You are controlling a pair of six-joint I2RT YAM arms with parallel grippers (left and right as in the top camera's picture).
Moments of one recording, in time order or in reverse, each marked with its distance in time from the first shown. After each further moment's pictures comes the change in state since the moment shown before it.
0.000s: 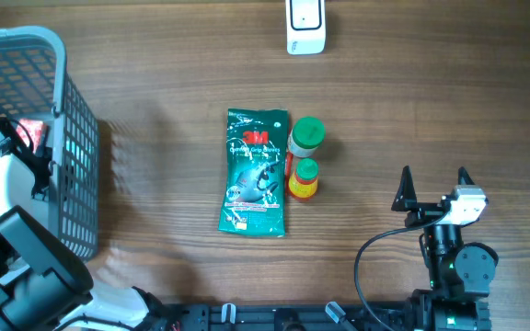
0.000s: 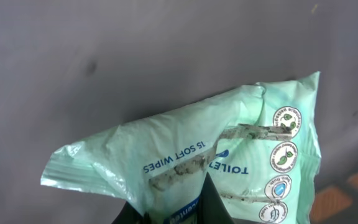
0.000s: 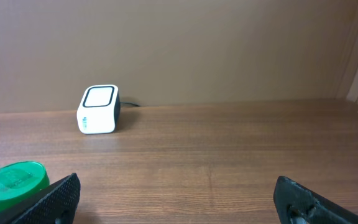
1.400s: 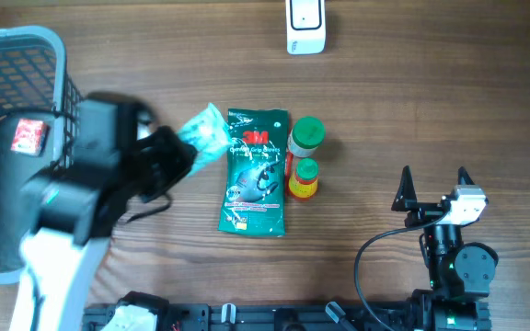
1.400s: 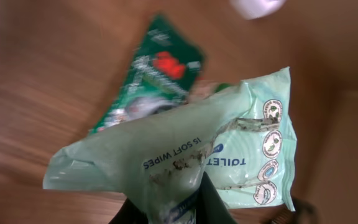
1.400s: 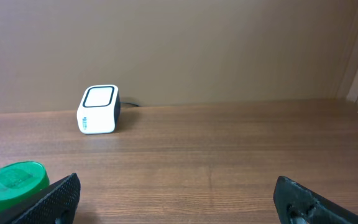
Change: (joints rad) left arm -0.892 -0.565 0.286 -0.515 0.059 -0.180; right arm 0.000 0.000 0.000 0.000 0.000 0.000
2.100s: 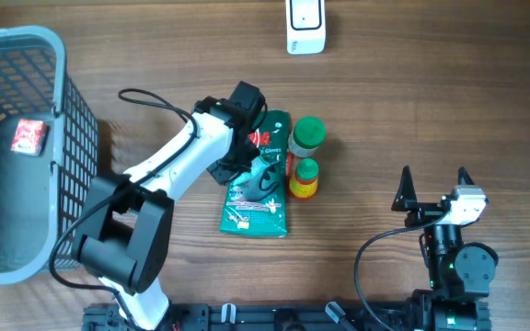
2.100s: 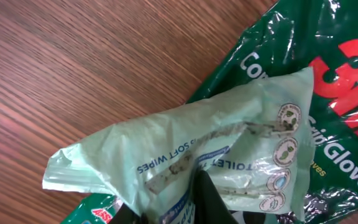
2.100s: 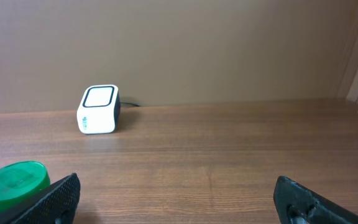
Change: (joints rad) left arm -0.222 0.716 -0.084 0.238 -0.186 -0.250; right arm 0.000 0.000 0.000 0.000 0.000 0.000
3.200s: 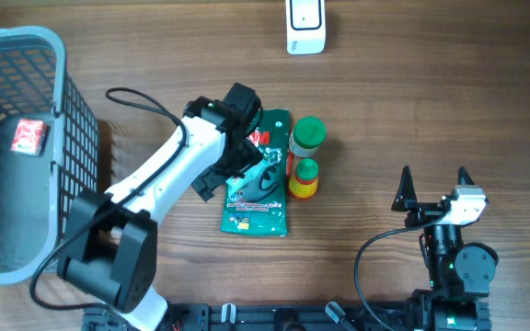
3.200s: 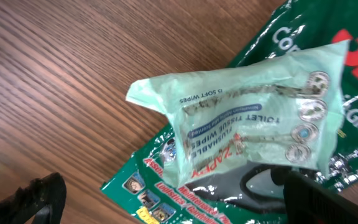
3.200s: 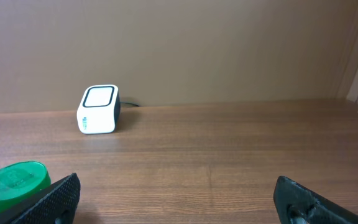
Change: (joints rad) left arm -0.002 -0.100 0.000 -0.138 -0.026 0.010; right arm 0.000 0.000 0.000 0.000 0.000 0.000
